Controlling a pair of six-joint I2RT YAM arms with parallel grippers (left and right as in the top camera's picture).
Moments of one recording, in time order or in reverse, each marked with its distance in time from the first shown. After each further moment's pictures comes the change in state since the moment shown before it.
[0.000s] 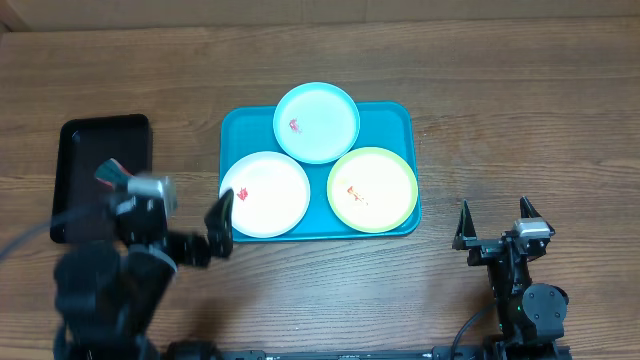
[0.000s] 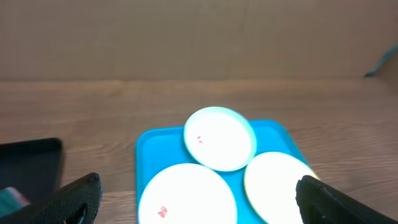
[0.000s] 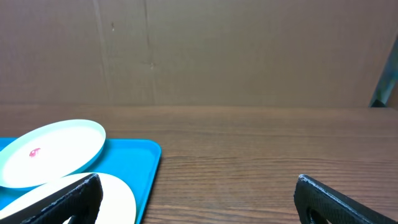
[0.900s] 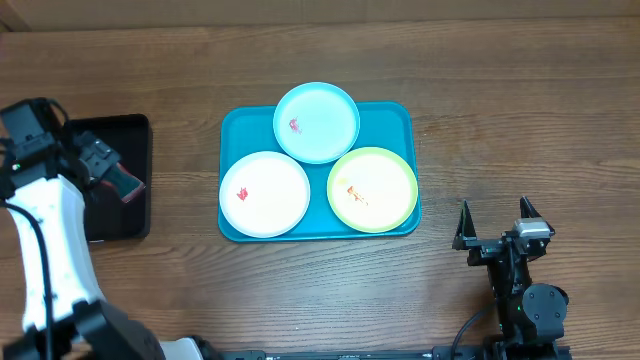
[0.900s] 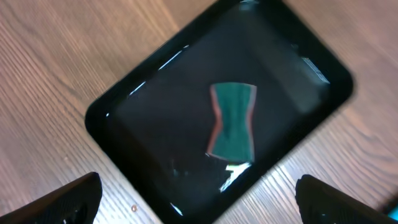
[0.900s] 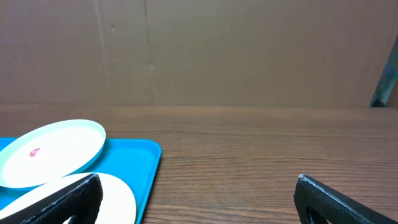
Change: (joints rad) left arm 0.469 0.904 0.277 -0.080 -0.451 -0.360; right arm 0.000 0.000 0.000 0.000 0.000 0.000
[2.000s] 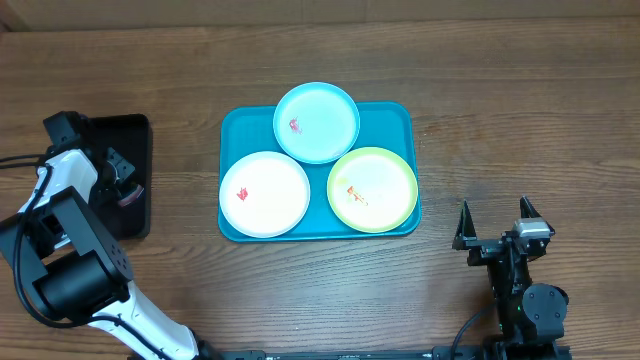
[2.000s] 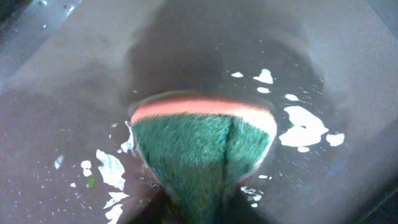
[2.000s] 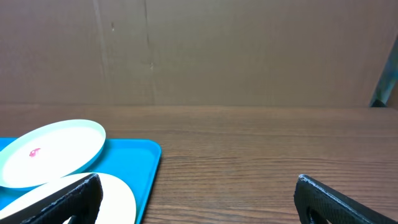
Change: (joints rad) left arm 0.023 0.461 0.000 0.281 0.145 0.069; right arm 0.000 0.000 0.000 0.000 0.000 0.000
